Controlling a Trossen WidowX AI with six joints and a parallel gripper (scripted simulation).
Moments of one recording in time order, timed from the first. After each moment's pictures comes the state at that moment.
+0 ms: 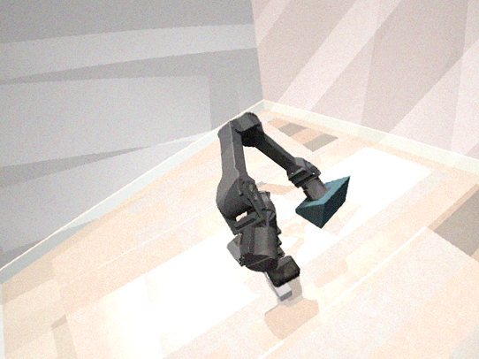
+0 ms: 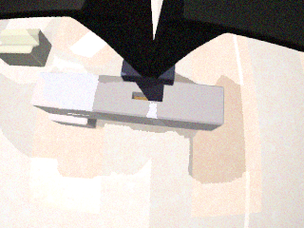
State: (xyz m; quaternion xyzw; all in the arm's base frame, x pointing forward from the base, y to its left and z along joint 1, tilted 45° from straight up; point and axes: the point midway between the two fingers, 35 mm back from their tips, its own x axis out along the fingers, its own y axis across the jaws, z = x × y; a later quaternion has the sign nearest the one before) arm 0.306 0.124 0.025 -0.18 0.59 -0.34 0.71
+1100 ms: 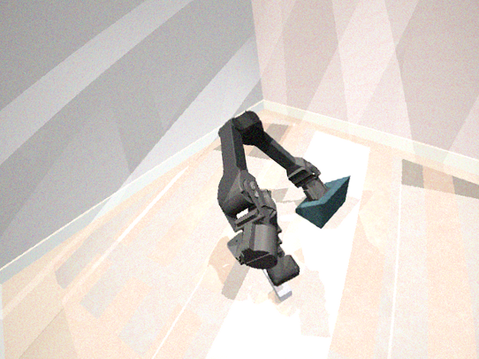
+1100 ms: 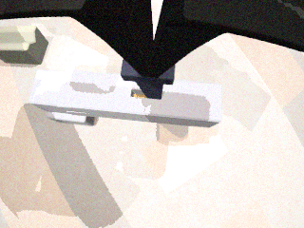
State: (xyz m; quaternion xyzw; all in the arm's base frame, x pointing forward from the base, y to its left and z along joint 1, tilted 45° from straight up) arm 0.305 0.123 0.023 -0.17 0.58 -0.33 0.72
